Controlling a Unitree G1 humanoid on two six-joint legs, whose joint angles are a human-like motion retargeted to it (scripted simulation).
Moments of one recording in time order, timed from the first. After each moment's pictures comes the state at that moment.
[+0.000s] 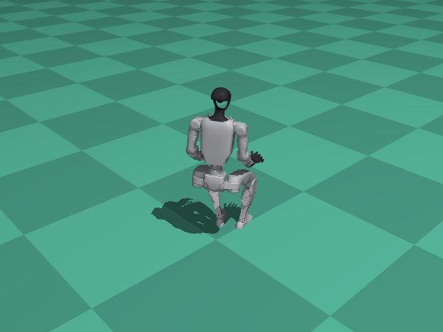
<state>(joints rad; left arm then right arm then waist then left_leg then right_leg) -0.03 0.15 -0.18 0.59 1.03 -0.34 0.64 -0.08 -0.12 -0.03 0.65 -0.80 -0.16 -0.71 0.00 0.01 0.04 -1.22 0.06 0.32 1.46 -0.41 0.18 -1.26 -0.24 -0.10 1.45 -0.28 -0.04</state>
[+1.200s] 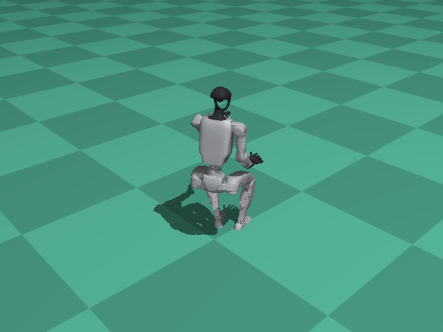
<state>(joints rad) -0.98 0.09 0.10 1.02 0.51 -0.34 0.55 -0.15 -0.10 0.05 0.65 -0.80 -0.20 -0.70 -0.11 -0.01 0.08 -1.26 0.09 0.32 1.47 -0.42 0.17 -1.30 -0.21 -0.10 1.44 -0.28 -0.04</state>
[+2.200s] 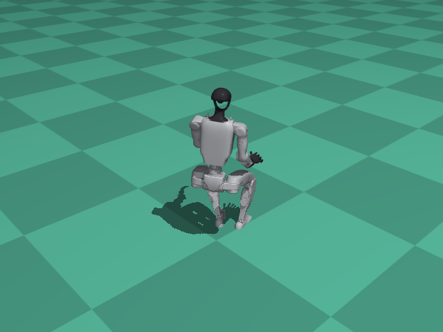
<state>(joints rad) -0.48 0.04 -0.09 0.37 0.28 -0.55 0.42 -0.10 -0.12 -0.03 0.67 -0.81 -0.16 -0.71 0.00 0.02 0.03 -1.23 0.06 0.33 1.46 -0.41 0.18 -1.27 -0.25 -0.10 1.45 -0.29 -0.04</state>
